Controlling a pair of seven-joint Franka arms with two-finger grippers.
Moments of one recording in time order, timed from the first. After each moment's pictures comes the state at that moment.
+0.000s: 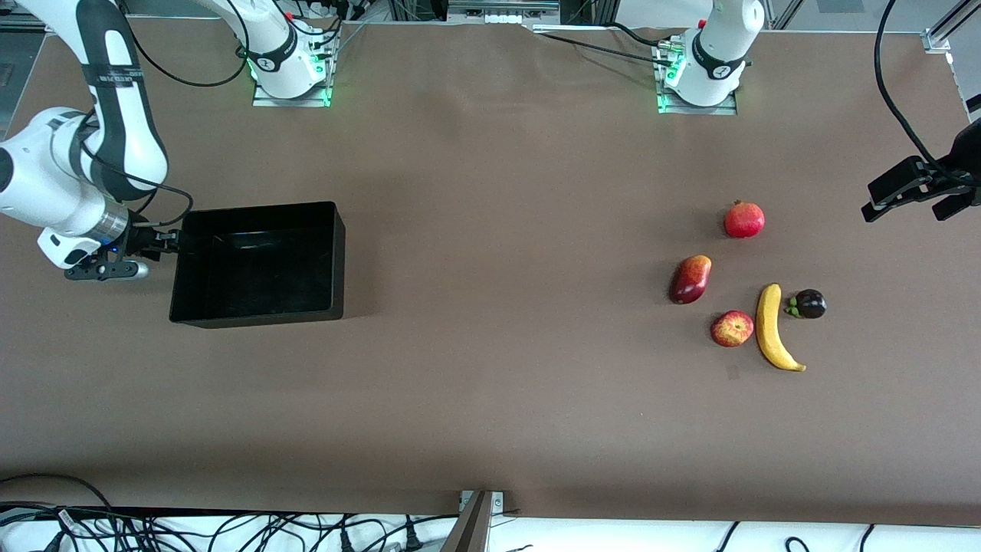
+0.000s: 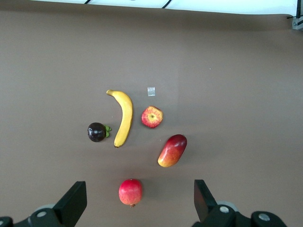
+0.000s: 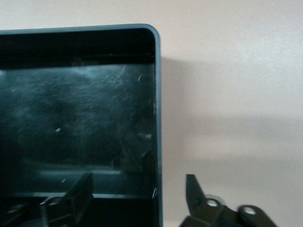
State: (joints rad) left arm 0.17 0.07 -0.15 -1.45 -0.02 1.62 -0.05; right arm 0.42 0.25 -0.64 -2.12 0.23 2.23 -0.42
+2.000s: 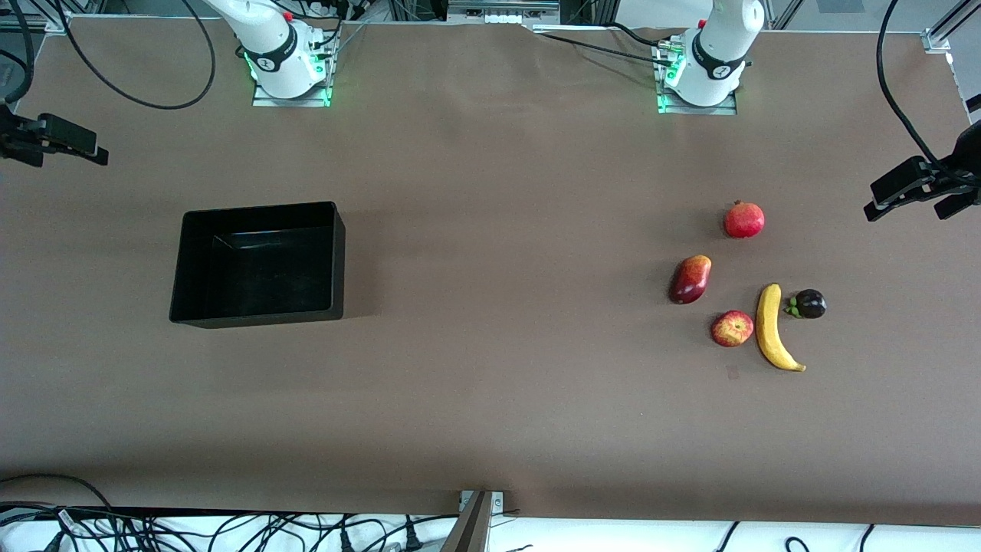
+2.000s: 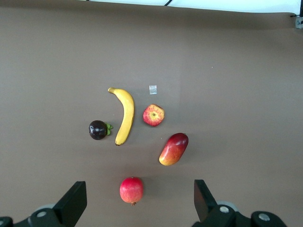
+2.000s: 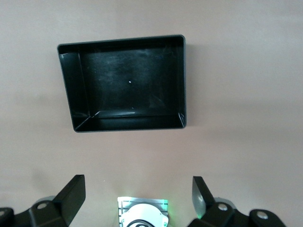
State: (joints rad) left arm 0.17 0.07 -0.15 -1.45 -0.02 1.61 -0.05; right arm 0.03 0.03 -0.15 -1.52 0.04 1.37 -0.11
